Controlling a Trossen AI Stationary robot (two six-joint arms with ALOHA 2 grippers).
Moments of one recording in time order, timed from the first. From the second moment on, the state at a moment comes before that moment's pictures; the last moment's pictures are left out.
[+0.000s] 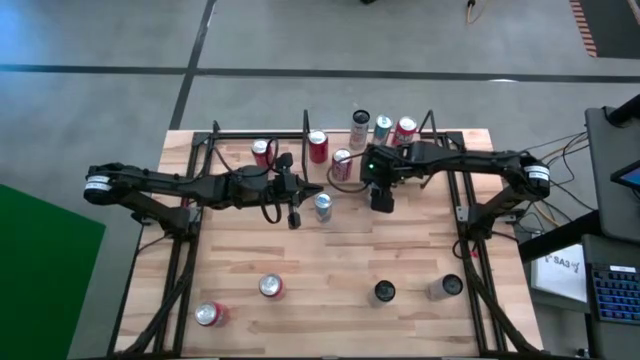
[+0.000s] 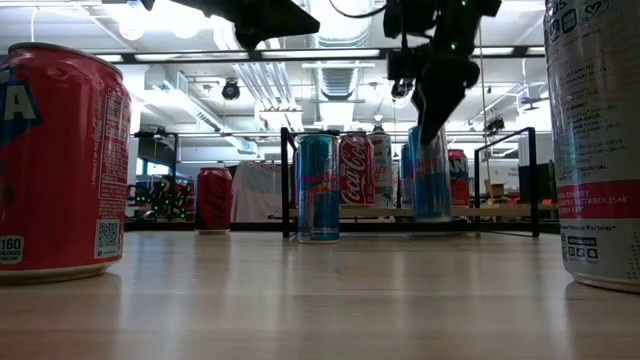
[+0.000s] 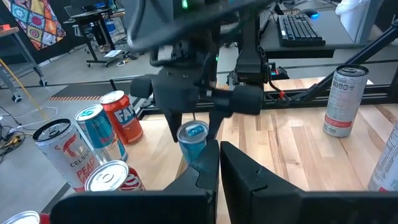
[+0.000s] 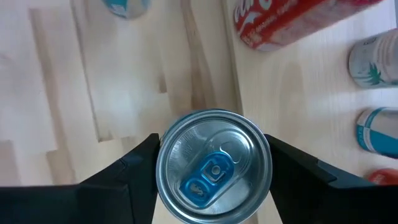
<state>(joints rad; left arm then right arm) 0.00 1.30 0.92 0.18 -0.20 0.12 -0.27 1.52 1.27 -0.95 0.06 -0.15</state>
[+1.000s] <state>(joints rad) 0.00 1.30 0.92 0.18 -0.20 0.12 -0.44 1.52 1.45 -1.09 0.02 -0.47</state>
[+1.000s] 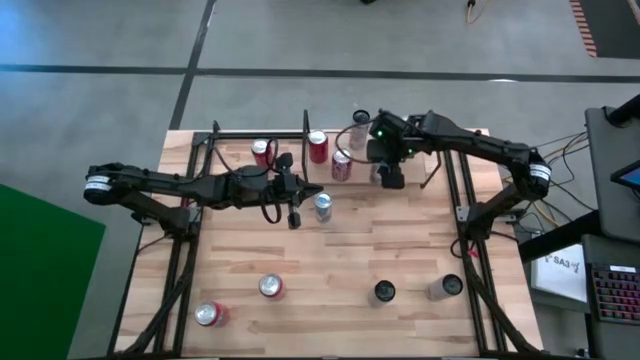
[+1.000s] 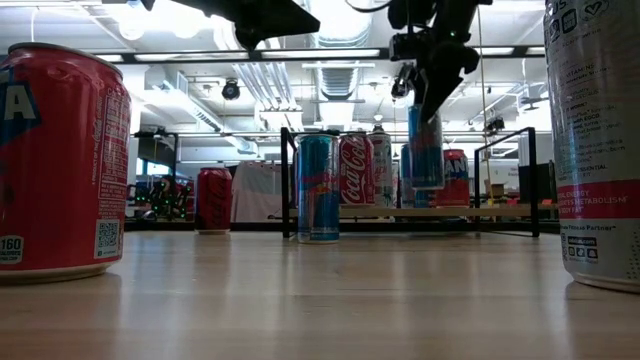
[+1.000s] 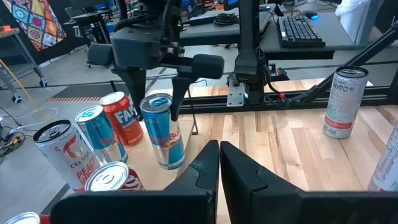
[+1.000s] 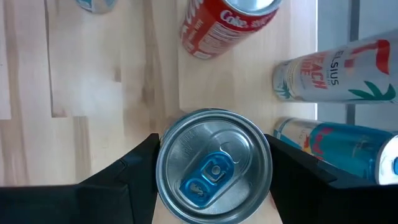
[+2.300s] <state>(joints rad) 0.00 1.30 0.92 0.18 -0.20 0.12 -0.55 1.51 1.33 -0.95 0.03 -0.56</state>
